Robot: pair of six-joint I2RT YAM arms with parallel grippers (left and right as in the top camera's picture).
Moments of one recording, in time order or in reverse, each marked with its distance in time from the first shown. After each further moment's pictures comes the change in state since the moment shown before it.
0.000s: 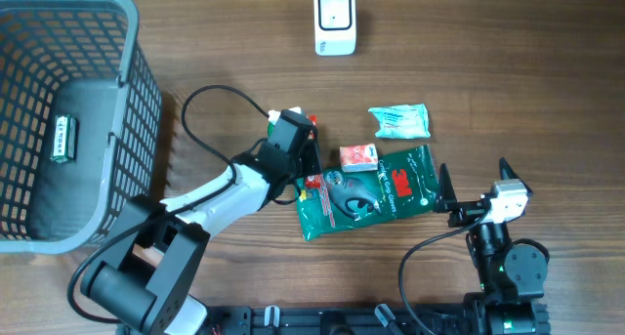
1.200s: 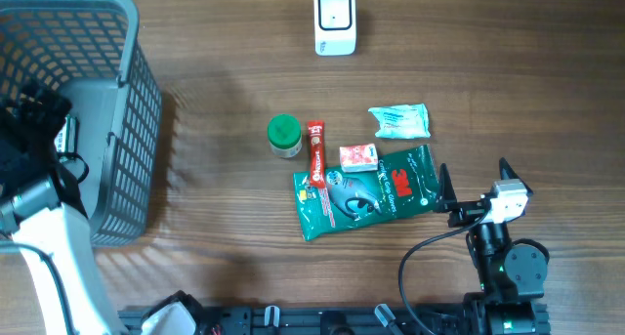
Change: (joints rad) left arm 1.146 -0.449 0.169 -0.134 -0.106 0.338; right arm 0.000 0.000 0.000 0.000 0.000 0.000
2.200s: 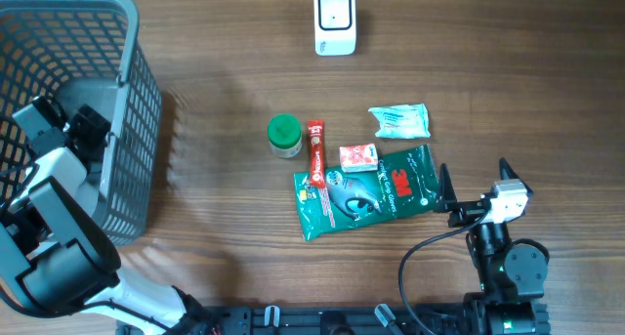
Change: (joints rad) left arm 0.004 0.592 0.018 0.179 0.002 0.082; right arm 0.000 0.000 0.000 0.000 0.000 0.000
